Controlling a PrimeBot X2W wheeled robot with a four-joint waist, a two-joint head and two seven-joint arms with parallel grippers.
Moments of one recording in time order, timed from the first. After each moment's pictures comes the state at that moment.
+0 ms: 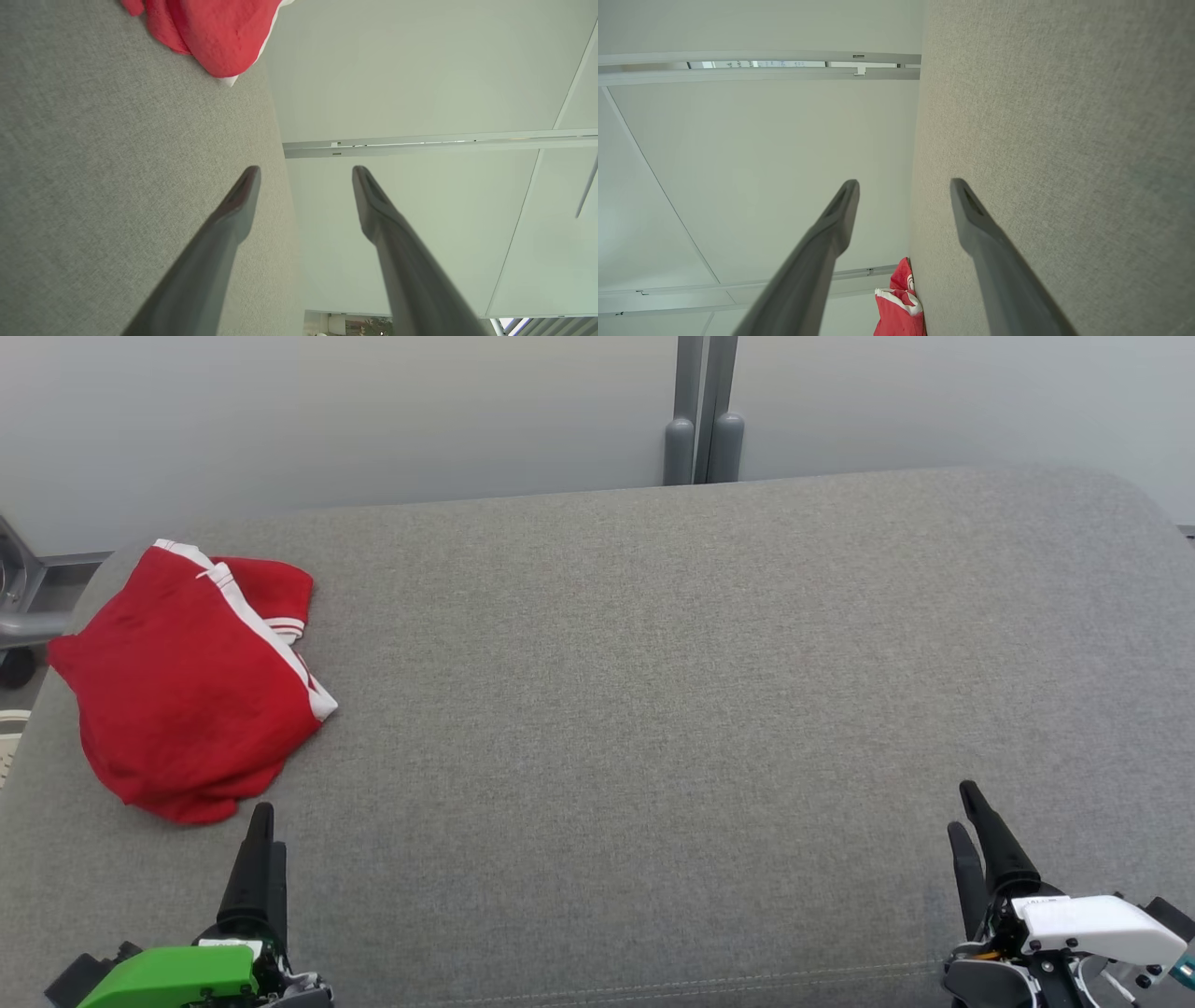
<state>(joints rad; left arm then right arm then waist) 0.00 0.04 0.08 0.20 -1.55 -0.12 0.06 0.00 -0.04 -0.06 0.21 1.57 0.13 0.03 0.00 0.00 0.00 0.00</state>
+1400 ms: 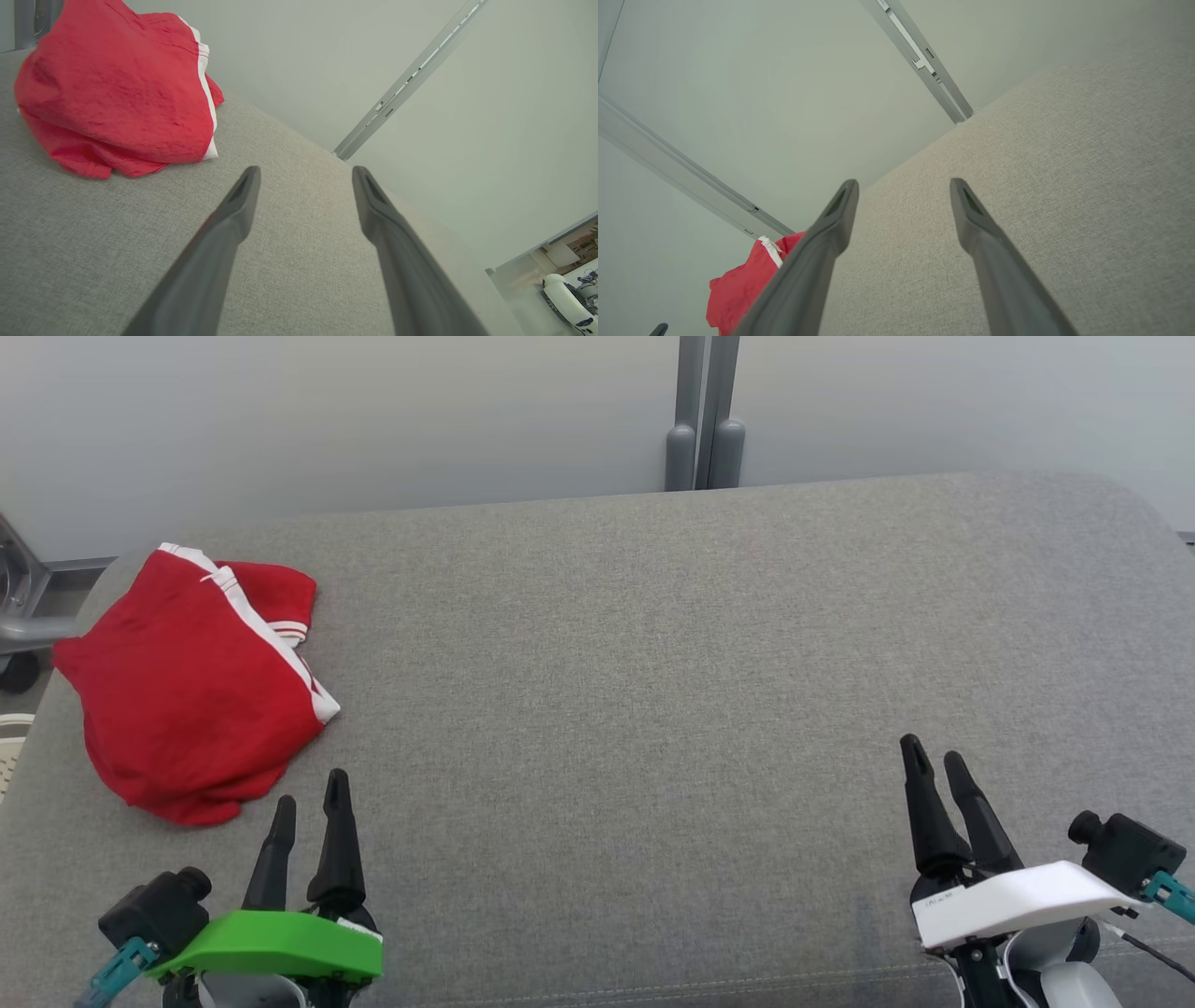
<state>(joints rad) 0.00 0.04 -0.07 0.10 -0.73 -0.03 -0.09 0.00 -0.04 0.04 0.06 0.76 0.13 -0.11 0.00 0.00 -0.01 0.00</state>
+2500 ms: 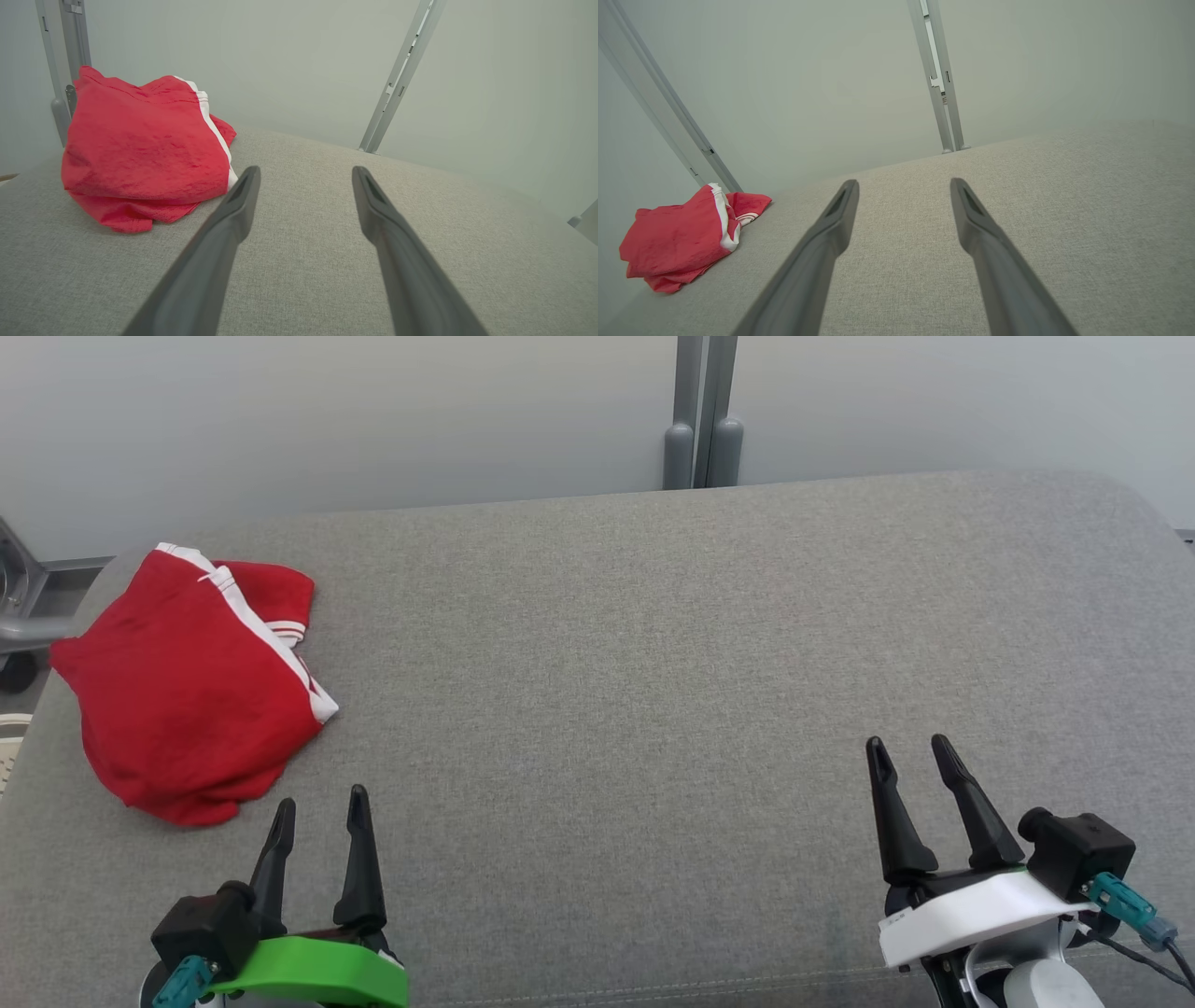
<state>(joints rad) 0.04 0.04 -0.09 0.09 -0.38 -0.03 -0.19 0.00 -0.05 0.08 0.06 0.35 0.13 -0.19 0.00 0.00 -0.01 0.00</state>
